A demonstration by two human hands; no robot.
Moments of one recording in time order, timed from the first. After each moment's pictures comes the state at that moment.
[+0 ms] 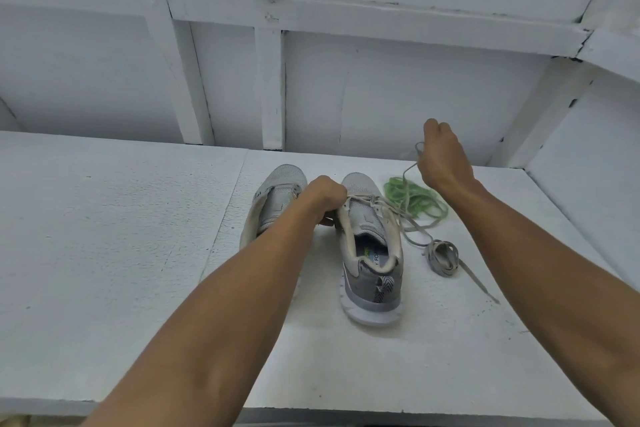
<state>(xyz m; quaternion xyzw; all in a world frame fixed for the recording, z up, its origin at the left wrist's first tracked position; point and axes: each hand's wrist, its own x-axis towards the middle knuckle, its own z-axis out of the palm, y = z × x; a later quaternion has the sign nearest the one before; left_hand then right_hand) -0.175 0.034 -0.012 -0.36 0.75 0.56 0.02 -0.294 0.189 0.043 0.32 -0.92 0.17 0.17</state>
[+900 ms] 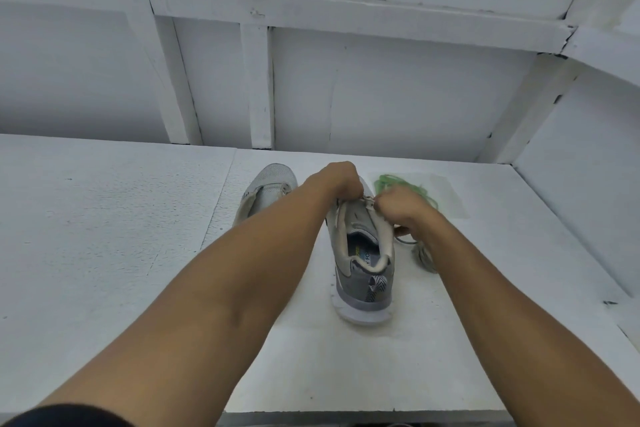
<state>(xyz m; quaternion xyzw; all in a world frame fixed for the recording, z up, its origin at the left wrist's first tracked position) -0.210 0.047 0.011 -0.21 0.94 0.24 0.09 -0.236 0.182 0.009 0.13 -0.89 0.35 -0.24</state>
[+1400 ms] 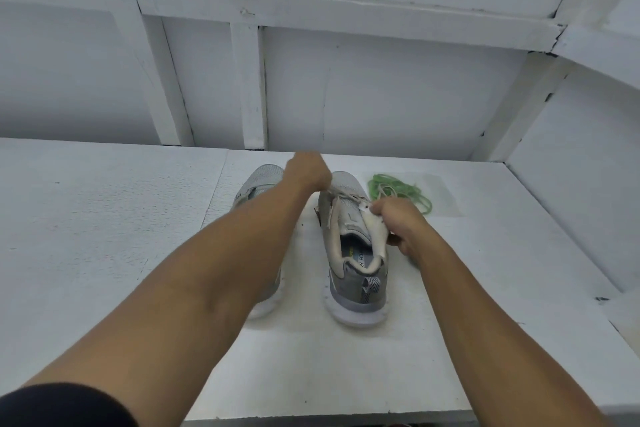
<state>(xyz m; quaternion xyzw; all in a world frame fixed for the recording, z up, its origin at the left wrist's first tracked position) -0.199 0.024 0.014 -0.29 0.93 0.21 0.00 -0.232 0.191 -0.015 0.02 -0.80 0.53 -0.28</state>
